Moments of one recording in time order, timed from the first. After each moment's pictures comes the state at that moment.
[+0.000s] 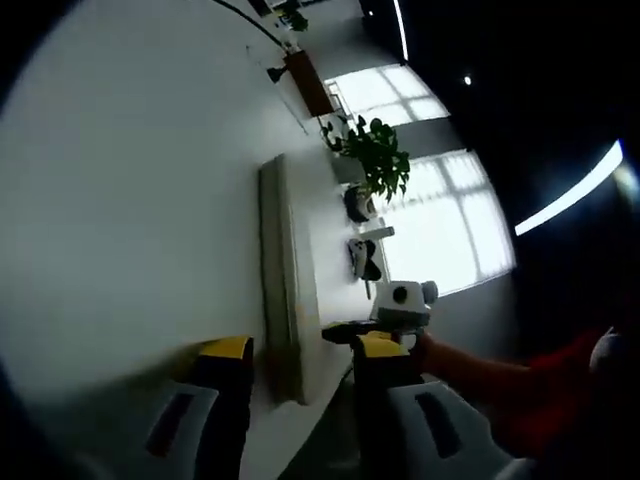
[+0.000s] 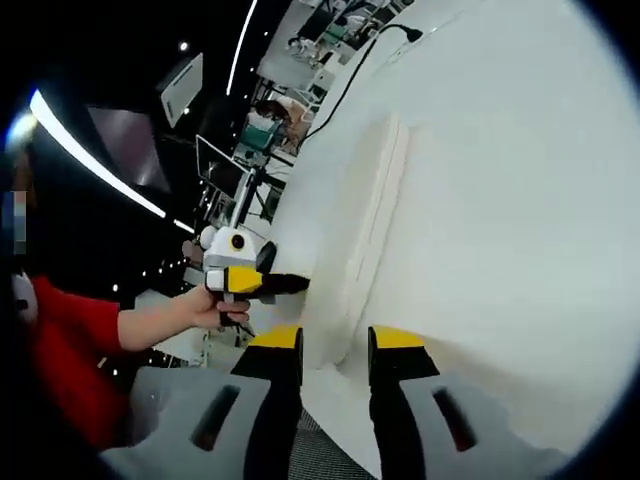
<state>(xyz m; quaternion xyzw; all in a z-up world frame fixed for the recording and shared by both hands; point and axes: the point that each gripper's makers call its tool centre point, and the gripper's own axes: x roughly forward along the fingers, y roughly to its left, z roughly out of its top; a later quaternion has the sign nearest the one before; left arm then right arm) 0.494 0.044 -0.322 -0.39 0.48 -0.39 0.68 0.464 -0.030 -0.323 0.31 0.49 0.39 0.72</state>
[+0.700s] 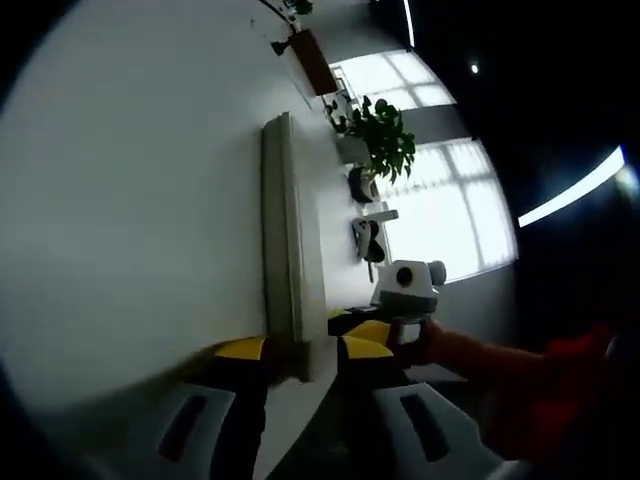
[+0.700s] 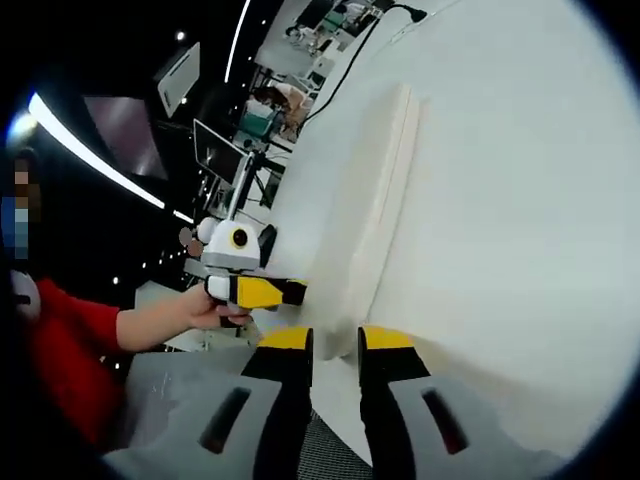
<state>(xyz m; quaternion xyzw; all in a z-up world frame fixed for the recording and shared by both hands) 0.472 0.028 -0.331 -0.39 0.50 -0.40 0.66 0.458 -0.018 -0.335 0.30 0.49 0.40 0.71</state>
